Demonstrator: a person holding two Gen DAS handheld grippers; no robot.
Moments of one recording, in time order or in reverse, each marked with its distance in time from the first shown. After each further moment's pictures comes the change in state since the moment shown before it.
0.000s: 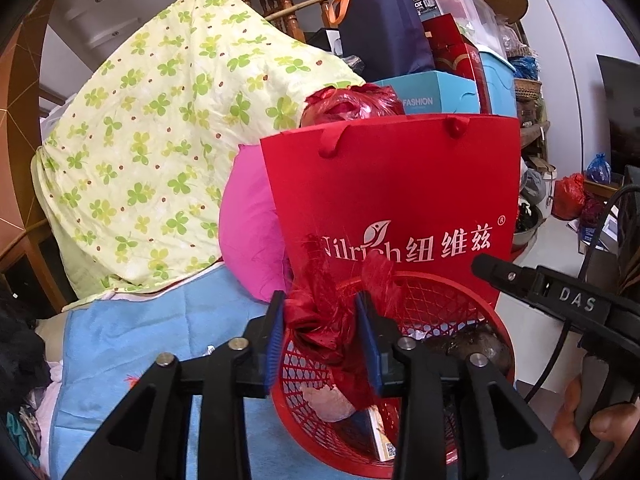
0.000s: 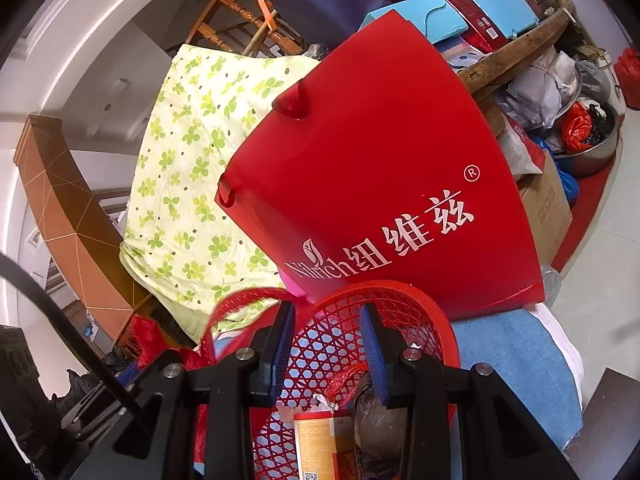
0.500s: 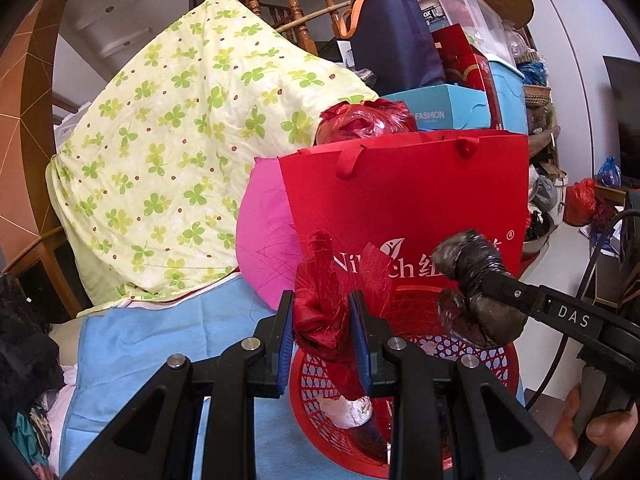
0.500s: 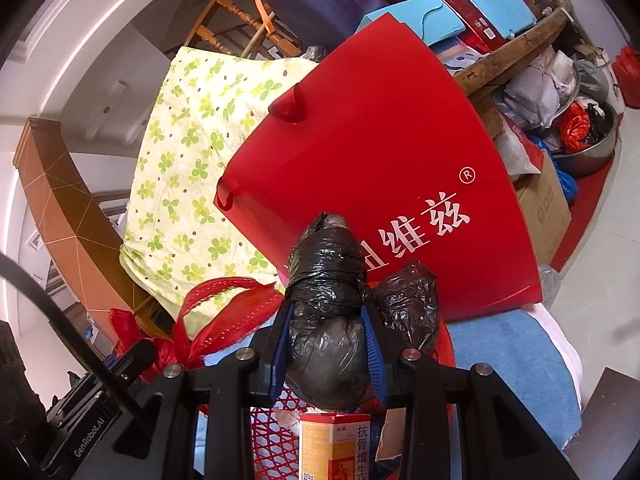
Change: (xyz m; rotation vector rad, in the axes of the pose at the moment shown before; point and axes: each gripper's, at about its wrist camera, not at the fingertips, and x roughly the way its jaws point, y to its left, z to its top) left arm -0.015 0.005 0.011 0.003 -0.035 0.056; right arm -0.001 -0.002 0.000 0.009 0.001 0.002
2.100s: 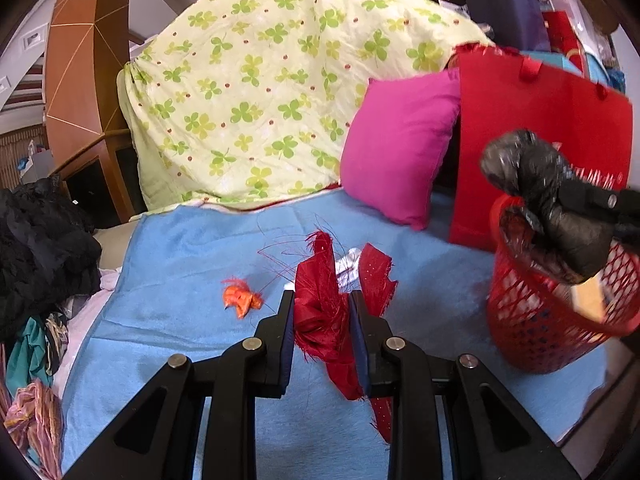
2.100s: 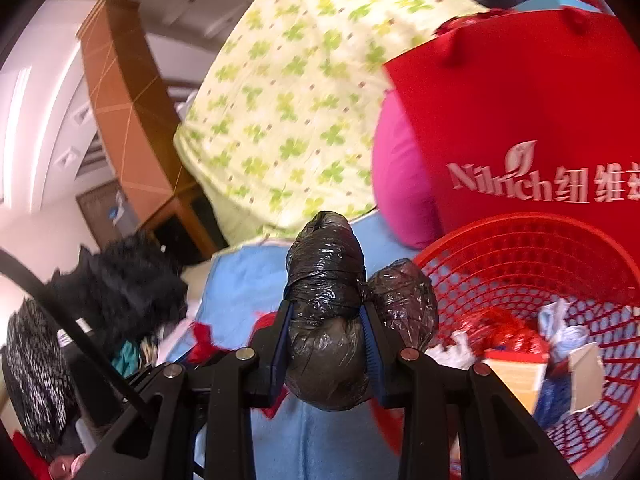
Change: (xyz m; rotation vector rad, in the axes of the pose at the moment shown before) left arm 0.006 0.145 -0.126 -0.191 0.153 0.196; right arm 0.061 0.122 -0.084 -0.315 0.217 0.142
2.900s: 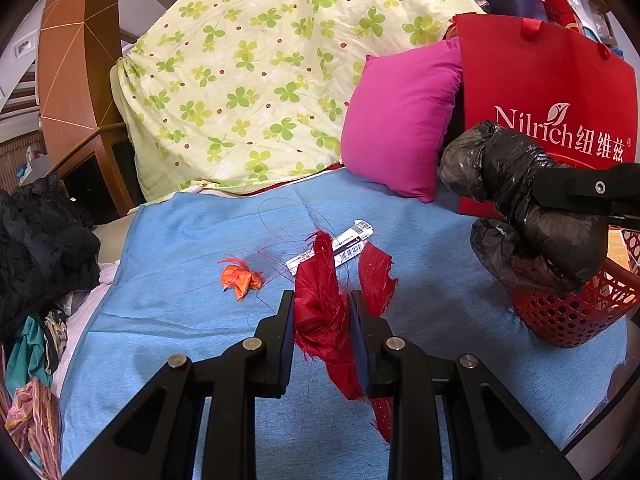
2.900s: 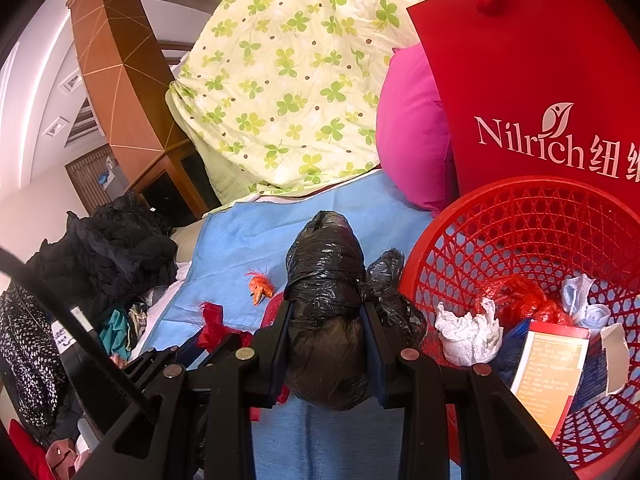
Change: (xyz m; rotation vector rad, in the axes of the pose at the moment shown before) left arm 0.033 0.003 -0.028 0.047 0.055 0.023; right arm 0.046 0.024 -0.018 -0.054 0.178 -0.028
